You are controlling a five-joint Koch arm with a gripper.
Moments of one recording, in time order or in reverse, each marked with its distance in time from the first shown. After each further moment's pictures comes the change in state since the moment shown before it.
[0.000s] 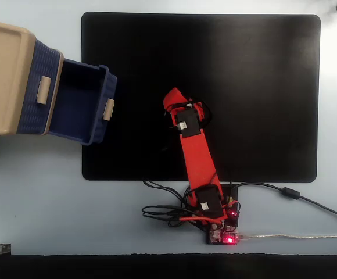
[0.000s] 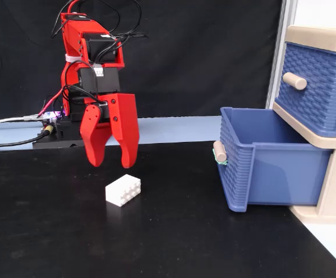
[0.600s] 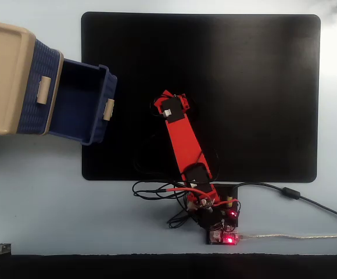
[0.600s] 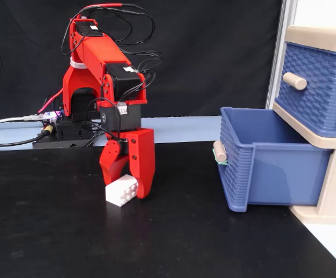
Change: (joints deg) arm -5.0 -13.2 -3.8 1.5 3.7
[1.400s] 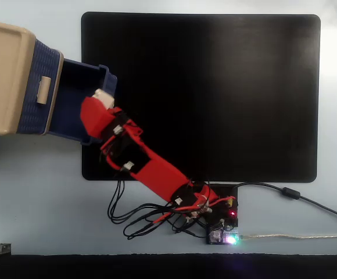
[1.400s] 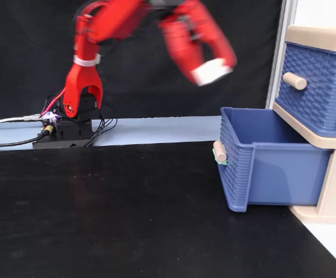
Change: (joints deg) arm -26.0 -1.2 -58.9 22.4 18.5
